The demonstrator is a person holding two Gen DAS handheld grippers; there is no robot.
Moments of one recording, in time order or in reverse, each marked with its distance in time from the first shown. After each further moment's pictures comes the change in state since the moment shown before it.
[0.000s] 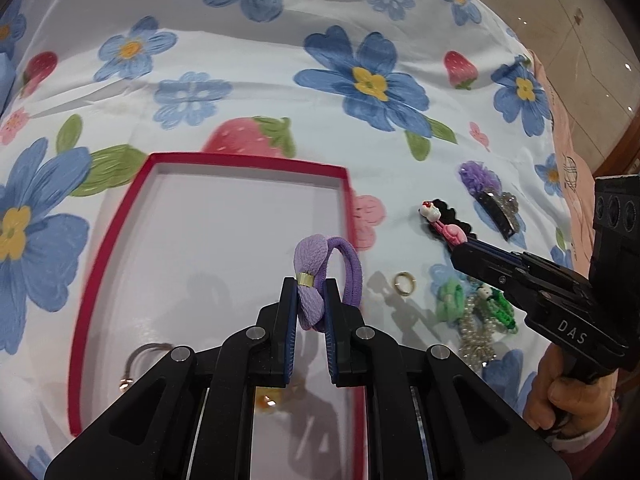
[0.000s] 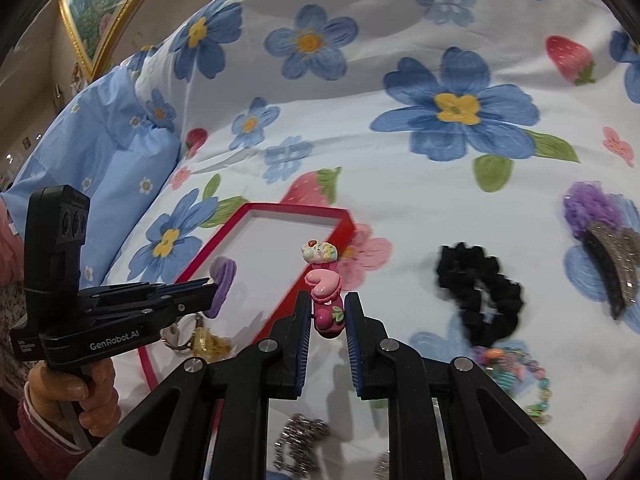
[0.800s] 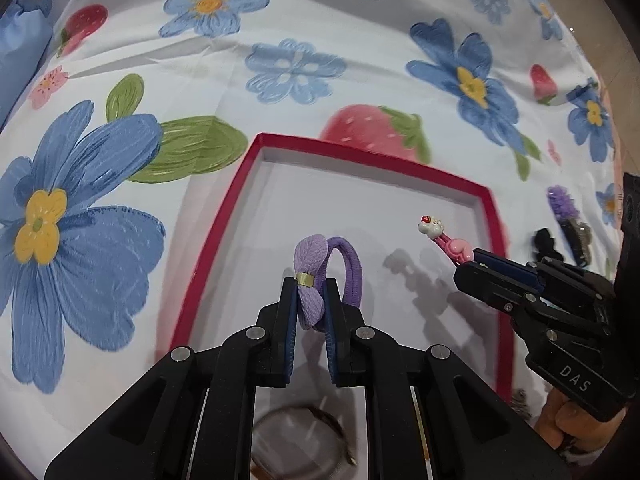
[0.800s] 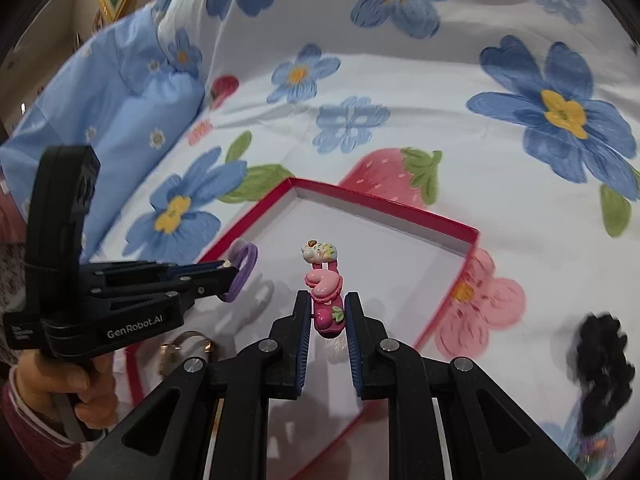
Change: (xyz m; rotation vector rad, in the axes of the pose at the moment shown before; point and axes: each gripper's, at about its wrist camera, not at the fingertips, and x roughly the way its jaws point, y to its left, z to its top) left arm 0.043 0.096 0.021 -0.096 0.073 0.145; right arm 0.113 0.060 0.026 -0.146 0.140 0.030
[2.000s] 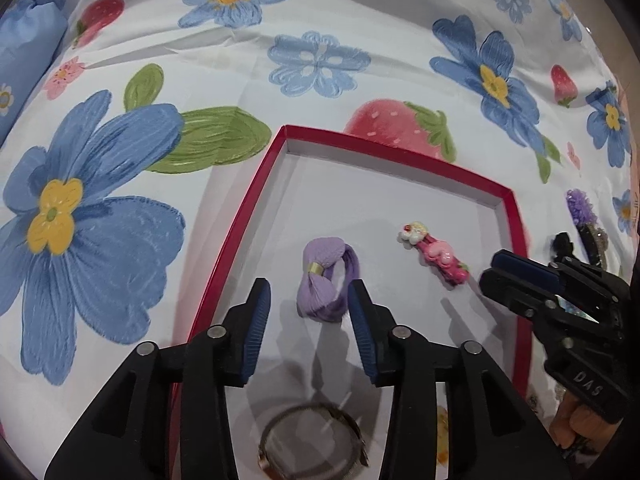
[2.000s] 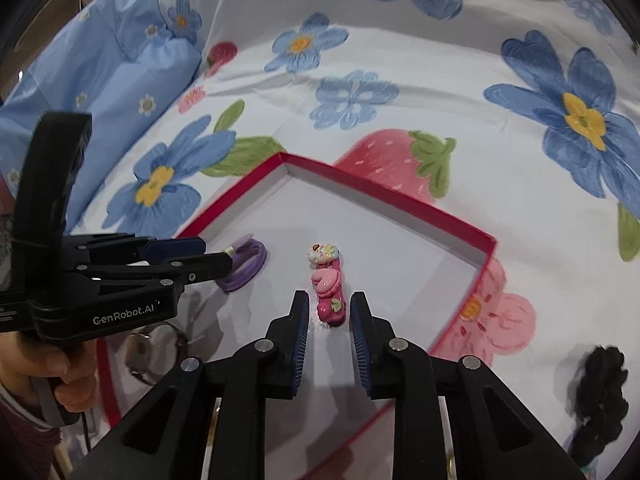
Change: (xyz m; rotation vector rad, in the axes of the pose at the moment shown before) left arm -0.004 0.005 -0.003 -0.034 0.010 0.052; right arm 0.005 -0.002 0.001 -0.036 0.049 -0.019
